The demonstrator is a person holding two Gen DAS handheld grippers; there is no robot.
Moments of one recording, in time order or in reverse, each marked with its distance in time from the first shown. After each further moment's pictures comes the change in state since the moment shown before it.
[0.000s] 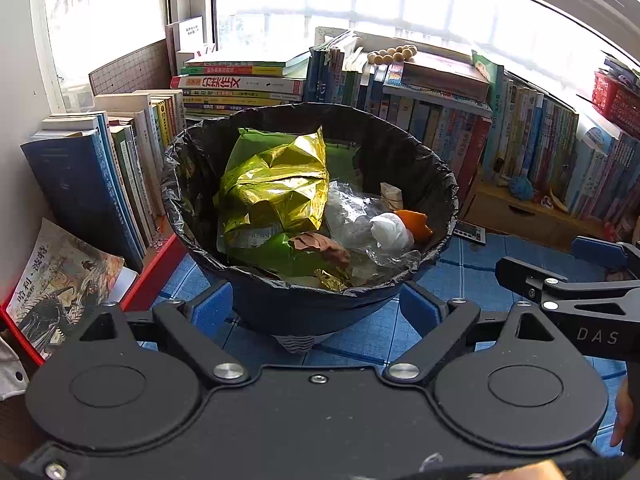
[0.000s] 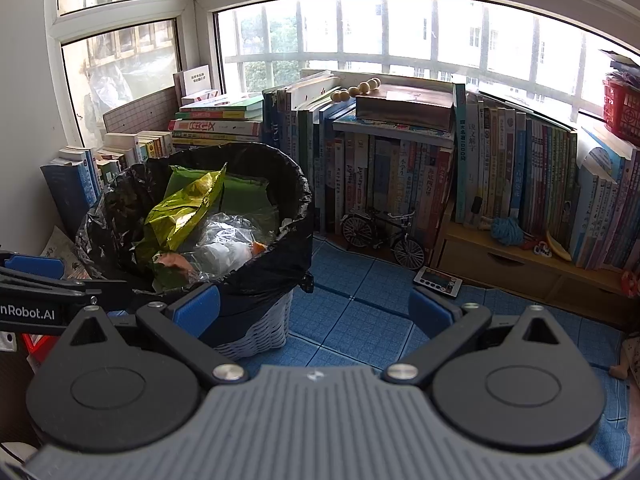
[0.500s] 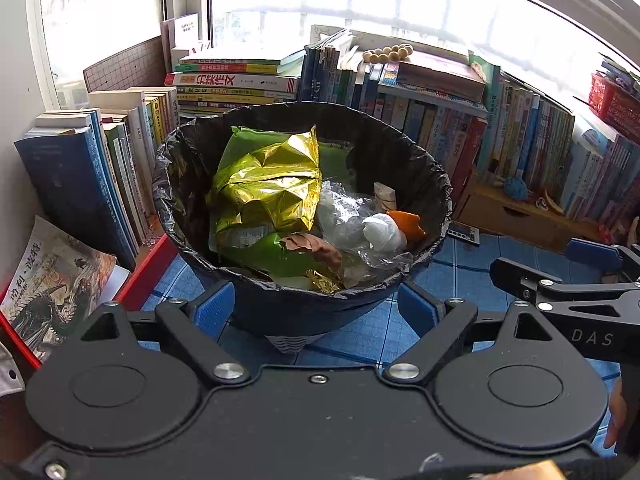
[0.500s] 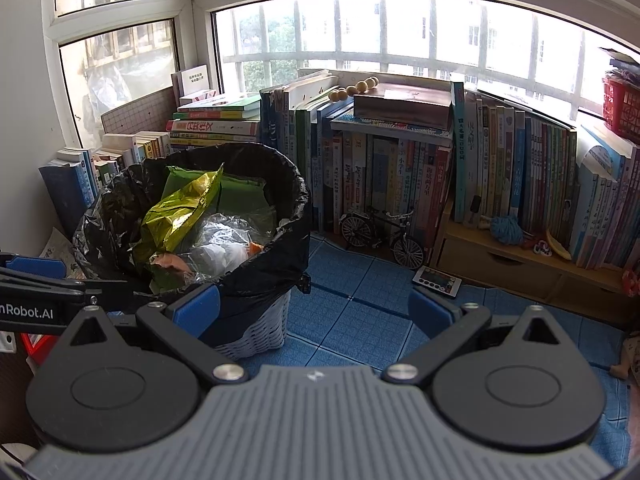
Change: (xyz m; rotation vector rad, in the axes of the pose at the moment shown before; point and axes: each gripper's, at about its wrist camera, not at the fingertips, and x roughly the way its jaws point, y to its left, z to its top) left arm 0.003 -0.002 0.002 -0.007 0.008 -0.019; right arm 0.002 -0.003 0.001 0.005 0.000 -0.002
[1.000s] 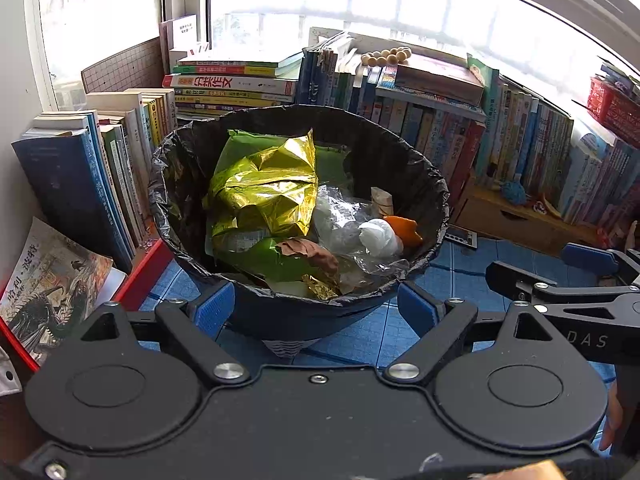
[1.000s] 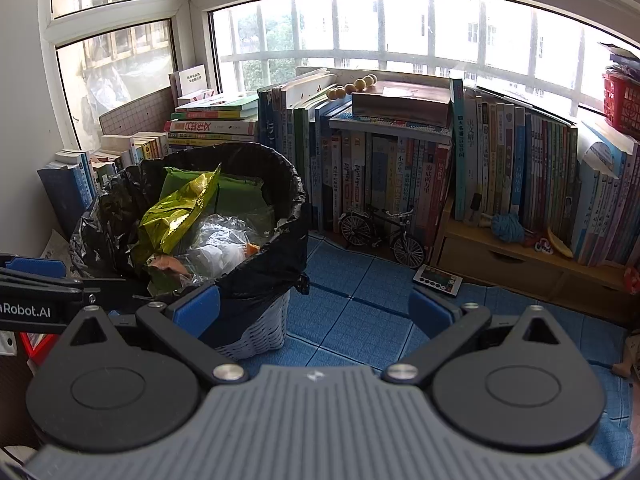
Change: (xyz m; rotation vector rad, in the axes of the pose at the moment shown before) left arm 0.001 -0.003 0.003 -0.003 -0.005 -0.008; right arm 0.004 -0.002 0.001 0.009 0.003 0.001
